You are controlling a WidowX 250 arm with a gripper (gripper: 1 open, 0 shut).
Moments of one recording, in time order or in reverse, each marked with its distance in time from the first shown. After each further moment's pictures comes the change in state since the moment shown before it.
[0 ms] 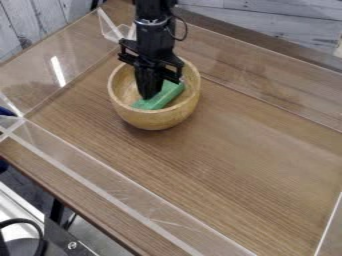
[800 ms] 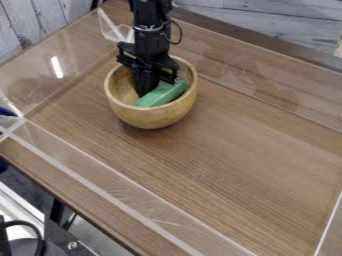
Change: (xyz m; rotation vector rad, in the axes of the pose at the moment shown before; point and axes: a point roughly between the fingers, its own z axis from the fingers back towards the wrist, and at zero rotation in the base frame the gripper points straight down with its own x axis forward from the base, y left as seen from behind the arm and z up) arm 0.019 0.011 -0.019 -0.007 -0.016 0.012
